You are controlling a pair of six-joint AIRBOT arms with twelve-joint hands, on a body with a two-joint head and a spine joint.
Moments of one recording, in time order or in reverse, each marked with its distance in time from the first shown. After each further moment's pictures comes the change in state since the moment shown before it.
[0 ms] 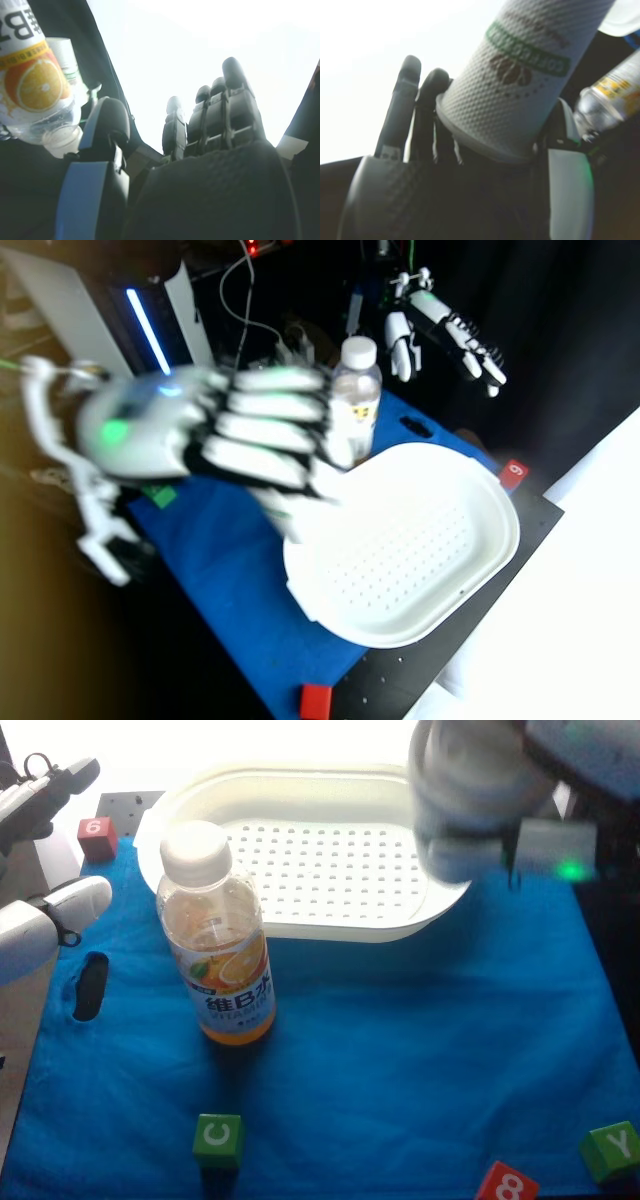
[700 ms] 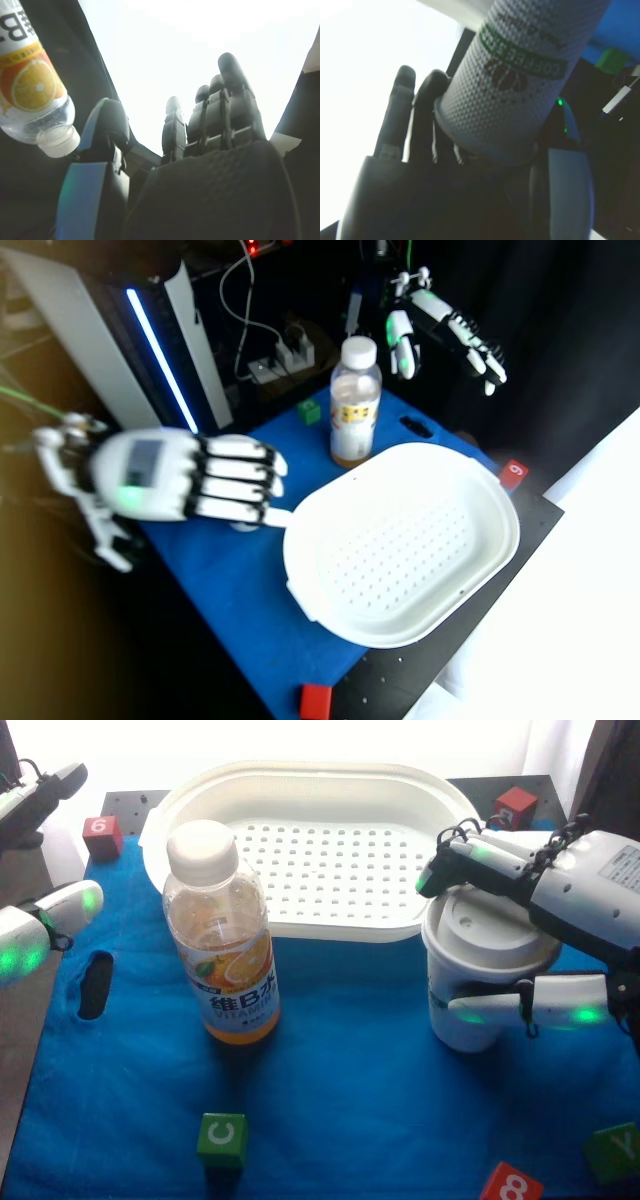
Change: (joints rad) left arm 0.019 0.000 -0.009 -0.032 -0.022 0.000; right arm -0.298 -0.075 0.054 0.073 0.069 0.233
